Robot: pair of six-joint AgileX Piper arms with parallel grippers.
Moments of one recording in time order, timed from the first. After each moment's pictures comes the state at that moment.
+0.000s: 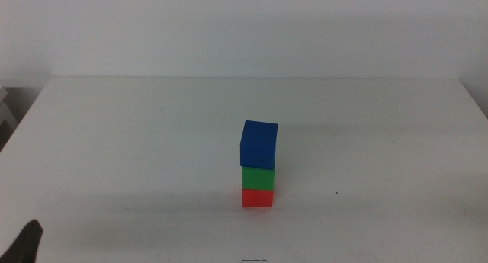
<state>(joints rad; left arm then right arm) -0.05 -0.01 -0.02 -0.12 0.21 0.12 -0.02 0.13 -0.18 -0.08 0.25 0.01</state>
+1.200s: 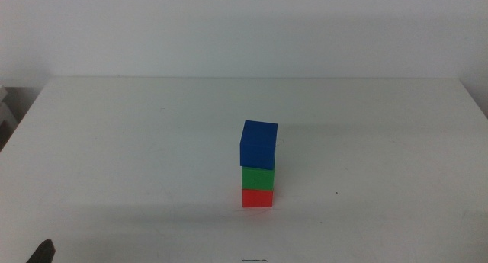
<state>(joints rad) -0.05 -0.01 0.03 -0.11 0.28 0.12 -0.03 -0.01 0.03 -0.04 0.37 0.01</state>
